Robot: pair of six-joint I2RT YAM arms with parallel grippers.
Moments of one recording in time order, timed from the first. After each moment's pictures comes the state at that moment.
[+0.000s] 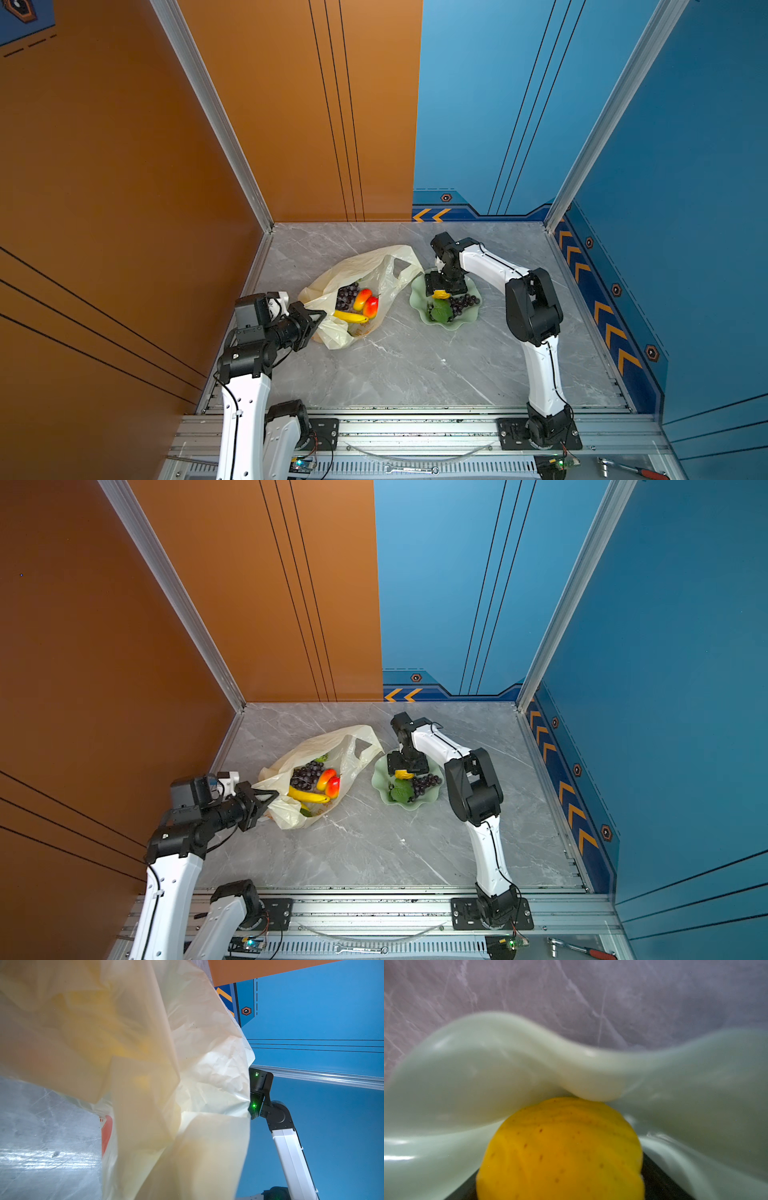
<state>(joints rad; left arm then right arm) 0.23 0.72 0.76 -0.80 0.71 -0.91 0.45 2.18 1.77 -0.99 -0.09 0.36</state>
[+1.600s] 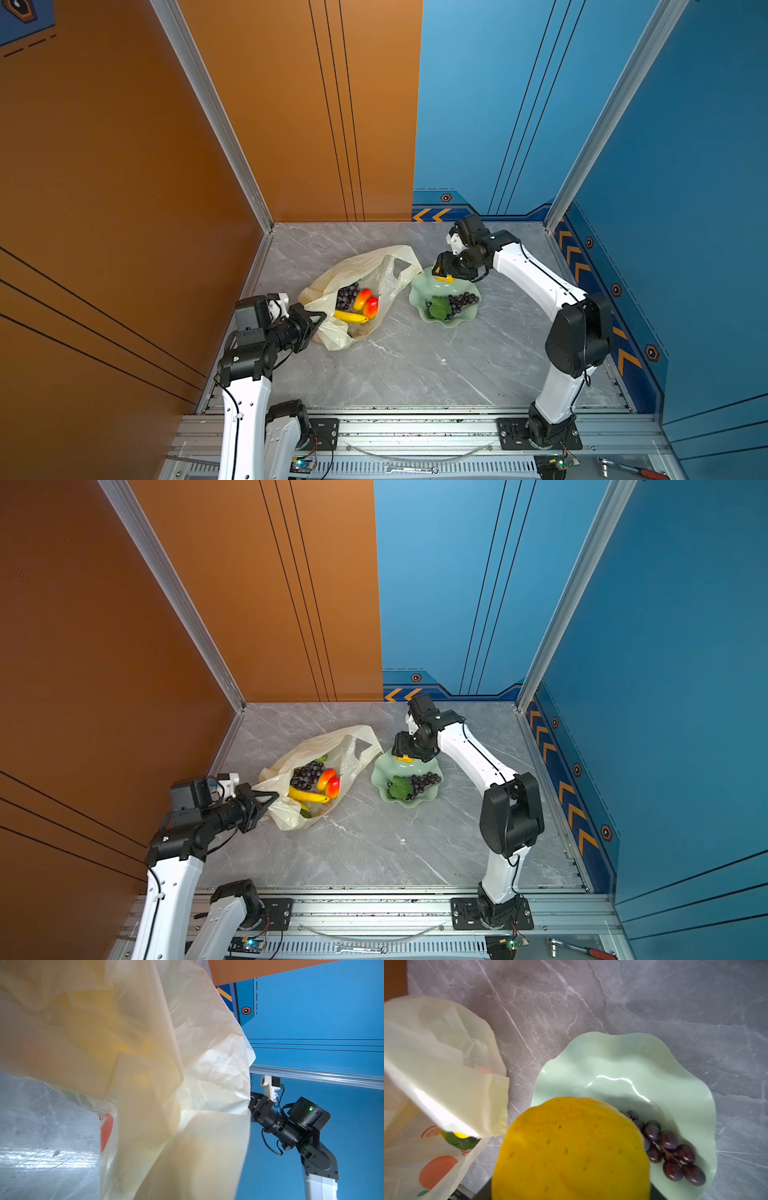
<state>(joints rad) 0.24 0.70 0.74 -0.80 0.72 -0.91 0.41 1.80 1.62 -0.89 -0.25 0.41</state>
